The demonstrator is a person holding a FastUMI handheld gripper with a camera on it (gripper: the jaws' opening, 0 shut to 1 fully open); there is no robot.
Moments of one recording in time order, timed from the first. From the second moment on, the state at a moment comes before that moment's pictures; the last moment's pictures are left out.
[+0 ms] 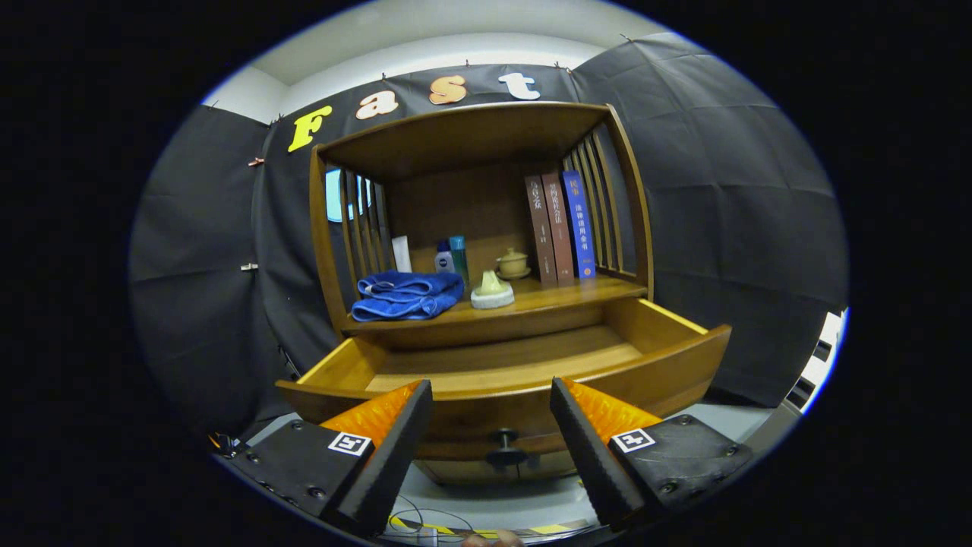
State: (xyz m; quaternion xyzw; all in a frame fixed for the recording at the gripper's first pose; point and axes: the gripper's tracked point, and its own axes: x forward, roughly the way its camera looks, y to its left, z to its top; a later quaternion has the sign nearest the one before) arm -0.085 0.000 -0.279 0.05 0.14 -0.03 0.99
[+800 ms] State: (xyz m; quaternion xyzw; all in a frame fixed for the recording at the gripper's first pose) arm -0.030 -0.009 -0.321 0.04 0.17 -0.03 0.98
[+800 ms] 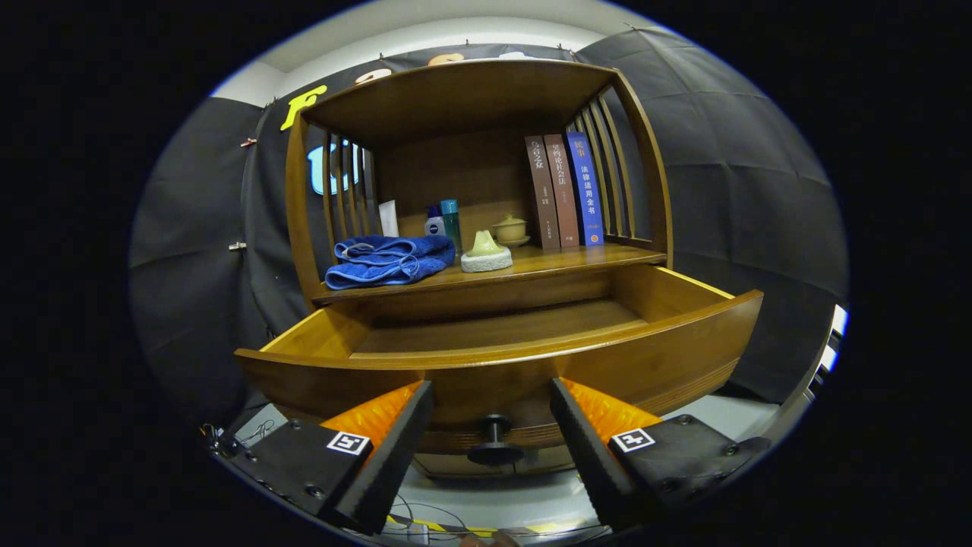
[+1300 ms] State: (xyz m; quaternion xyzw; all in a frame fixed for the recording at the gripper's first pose) arm 0.068 -0.016 -0.337 0.04 0.18 -0.02 0.98
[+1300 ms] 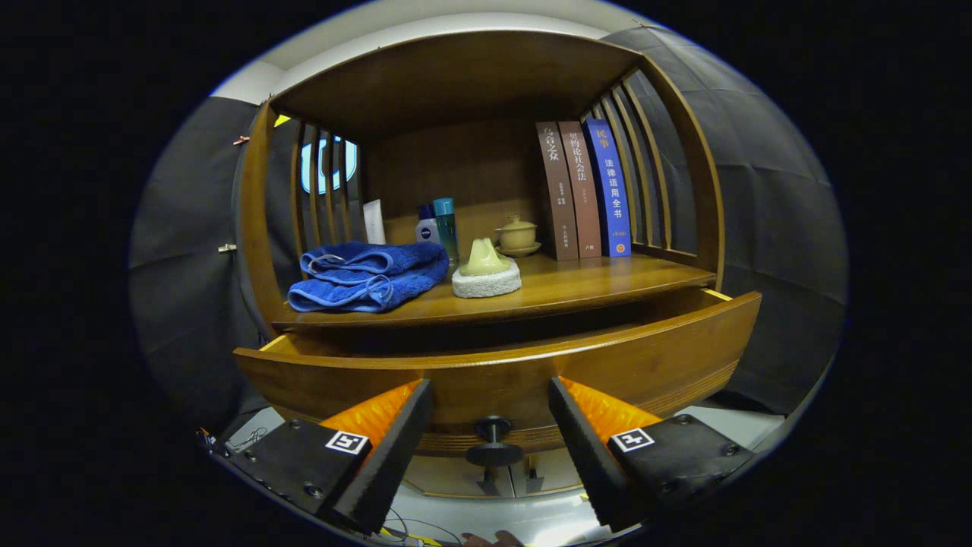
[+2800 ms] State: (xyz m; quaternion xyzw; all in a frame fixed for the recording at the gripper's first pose) arm 0.078 -0.021 -0.243 0.04 0.12 -0.04 0.99
